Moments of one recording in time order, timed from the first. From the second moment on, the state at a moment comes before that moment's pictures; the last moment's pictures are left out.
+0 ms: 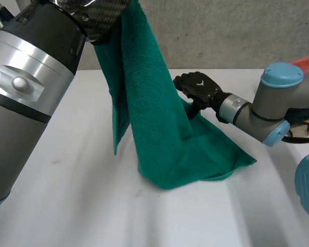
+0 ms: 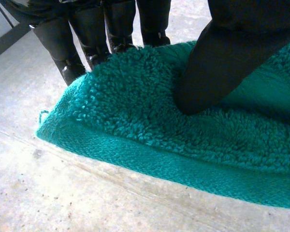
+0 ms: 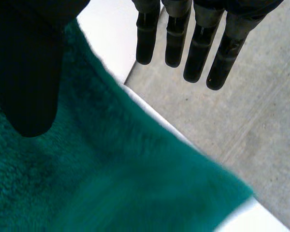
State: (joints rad) left arm 4.09 -1.49 -1.51 3.57 -1.34 3.95; right arm 1.90 -0.54 0.65 -0.05 0.87 2.88; left_hand 1.14 1.20 1.19 1.20 0.98; right_hand 0.38 0.44 0.43 0.43 0.24
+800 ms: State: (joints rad) left arm 4.37 -2.01 -1.00 3.59 -1.34 3.96; right arm 1.86 -0.74 0.57 -0.42 1.46 2.64; left_hand 1.14 1.20 1.19 1.20 0.98; right_hand 1.00 1.18 1.18 1.19 0.99
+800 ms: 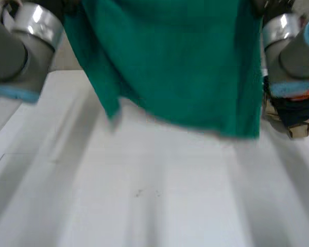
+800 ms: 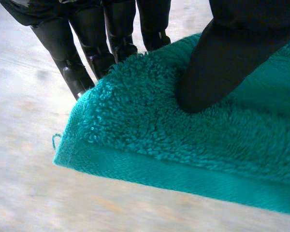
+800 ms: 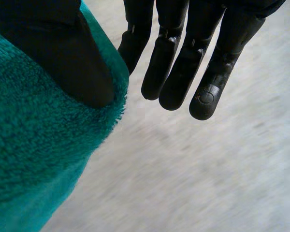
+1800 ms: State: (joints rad) left arm 4.37 -1.89 -1.82 3.76 -1.35 3.85; right arm 1.72 -1.08 1.61 -0.19 1.30 3.11; left_hand 1.14 1.20 1.20 1.20 0.98; right_hand 0.53 0.61 0.60 0.60 0.42
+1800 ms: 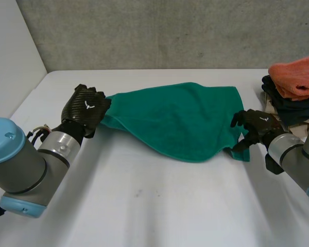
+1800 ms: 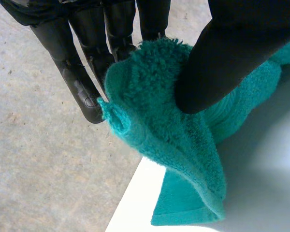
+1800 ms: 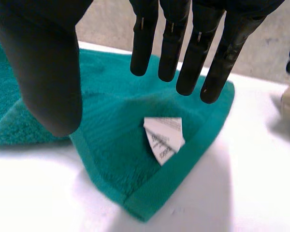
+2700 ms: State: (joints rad) left arm 4.44 -1.72 -1.86 3.47 -1.35 3.84; right arm 1.73 -1.12 1.52 0.09 1.32 2.54; left_hand 1.14 1.20 1.20 1.20 0.98; right_hand 0.99 1.18 1.18 1.19 0.99
